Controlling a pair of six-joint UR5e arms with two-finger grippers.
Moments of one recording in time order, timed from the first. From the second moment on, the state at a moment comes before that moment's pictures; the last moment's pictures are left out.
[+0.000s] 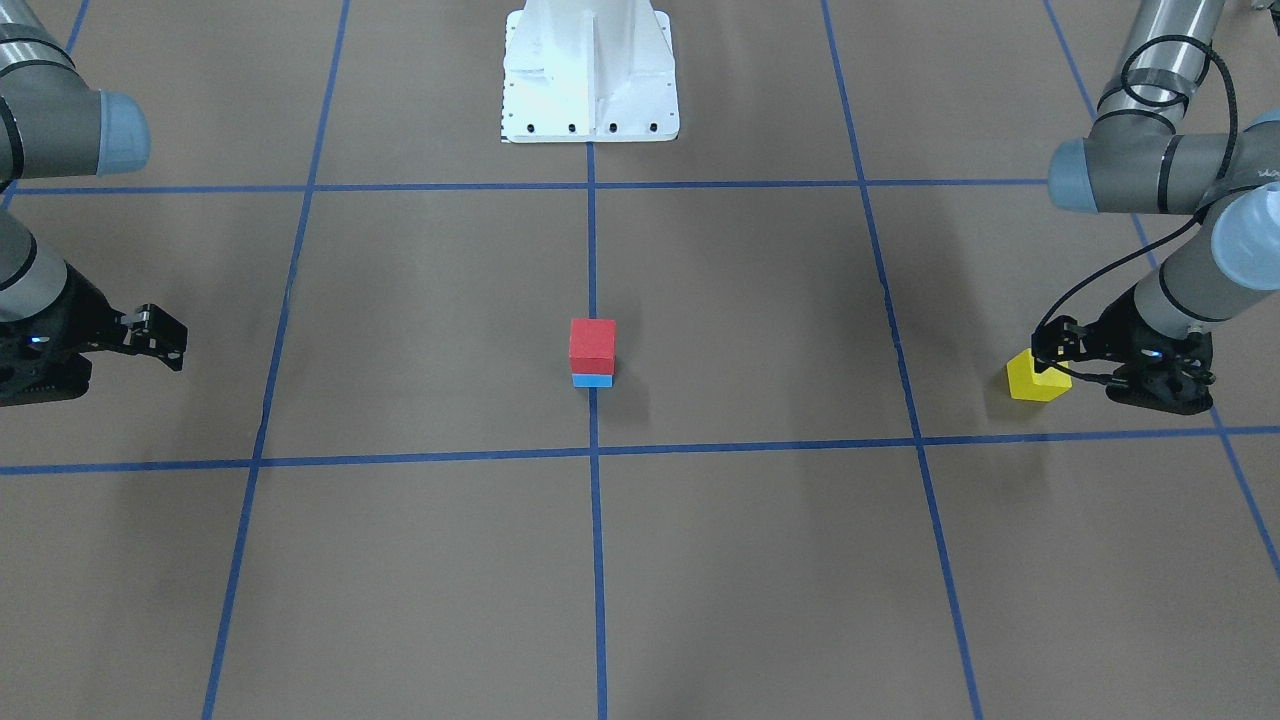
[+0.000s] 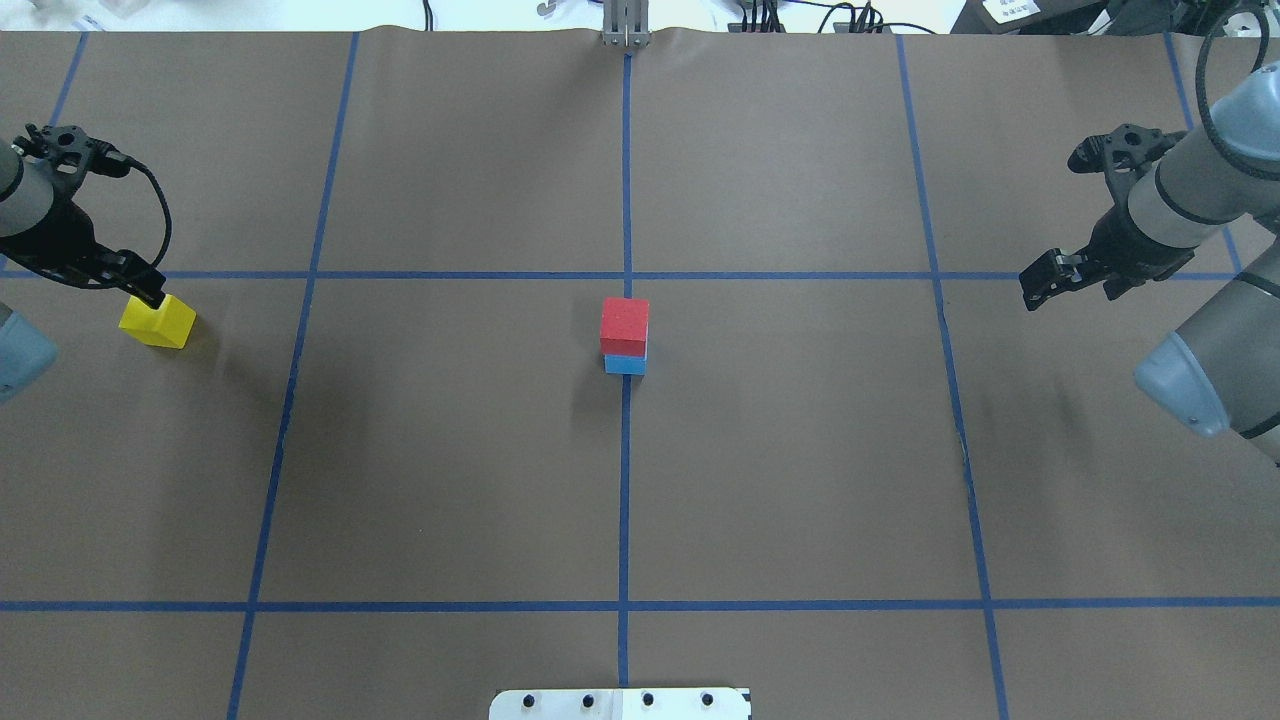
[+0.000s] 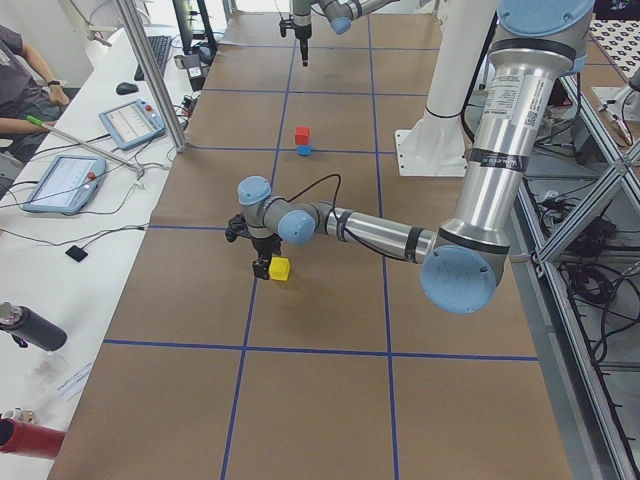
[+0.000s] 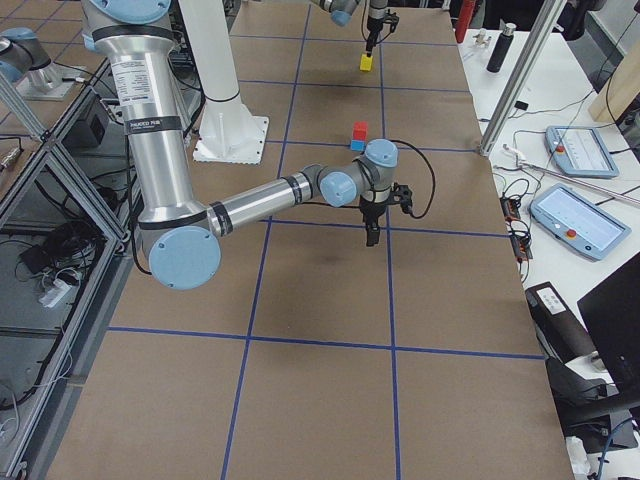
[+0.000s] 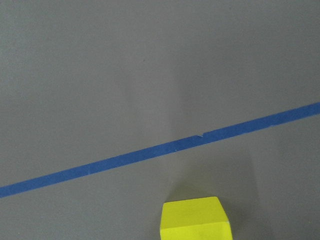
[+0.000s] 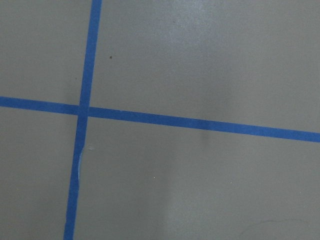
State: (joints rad) left arm -1.06 -1.78 -1.52 -1.81 -2.20 -0.37; right arm 1.00 -1.40 1.73 -1.45 2.15 0.60
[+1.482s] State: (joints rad) left arm -1.05 -1.79 -1.41 -2.04 -2.23 -0.65; right arm 0.99 -1.40 1.73 -1.44 2.15 0.60
